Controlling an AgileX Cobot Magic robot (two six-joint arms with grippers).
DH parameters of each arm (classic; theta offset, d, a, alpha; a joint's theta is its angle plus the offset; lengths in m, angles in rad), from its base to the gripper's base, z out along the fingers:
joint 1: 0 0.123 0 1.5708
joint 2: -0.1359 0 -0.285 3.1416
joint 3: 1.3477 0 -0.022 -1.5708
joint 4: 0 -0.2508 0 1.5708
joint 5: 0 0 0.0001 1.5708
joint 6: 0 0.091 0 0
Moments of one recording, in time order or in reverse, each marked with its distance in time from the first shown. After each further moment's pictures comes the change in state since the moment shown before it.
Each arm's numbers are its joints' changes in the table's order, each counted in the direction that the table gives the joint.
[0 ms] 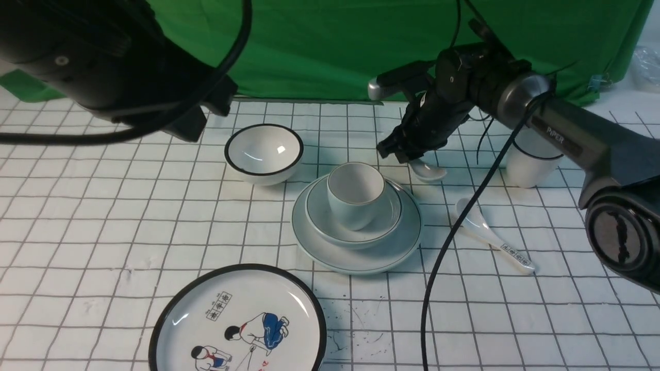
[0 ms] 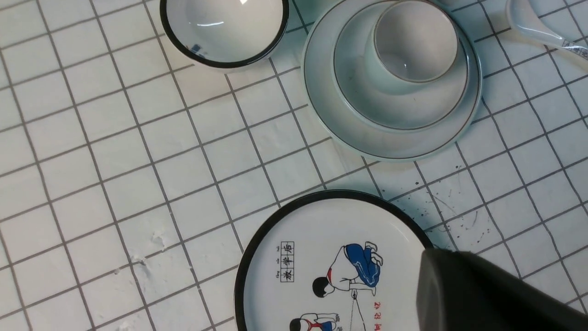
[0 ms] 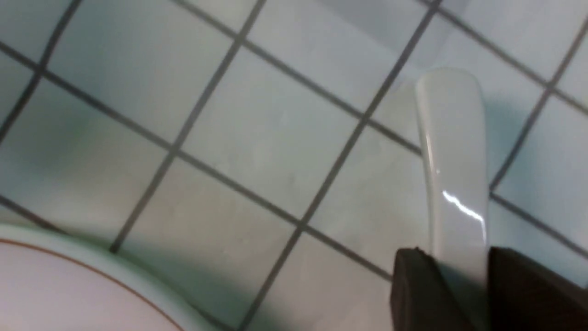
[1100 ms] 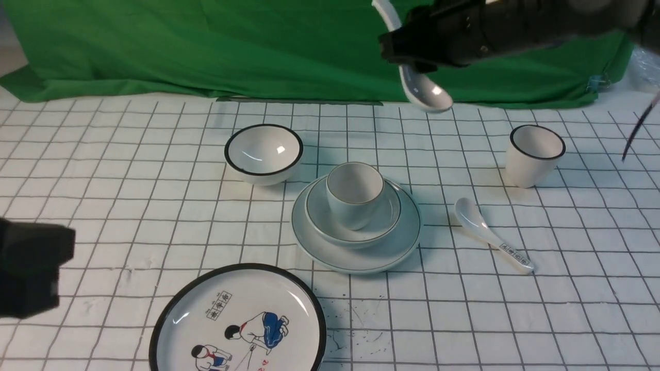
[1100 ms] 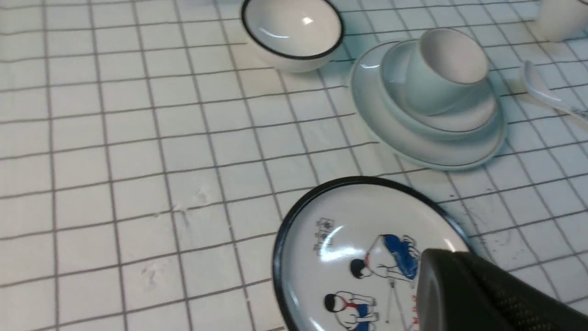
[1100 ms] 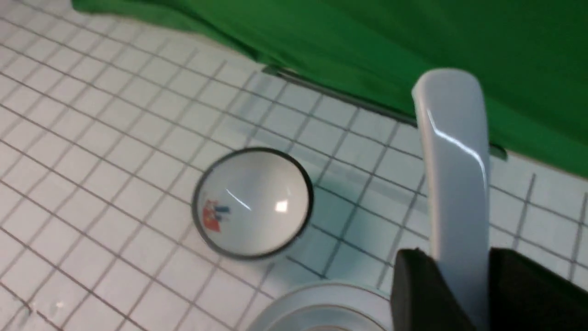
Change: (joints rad) right arm 0.172 0.767 0.776 -0.150 -0.600 0.090; left arm 0.000 0.689 0.723 -0.167 -0.368 -0.263
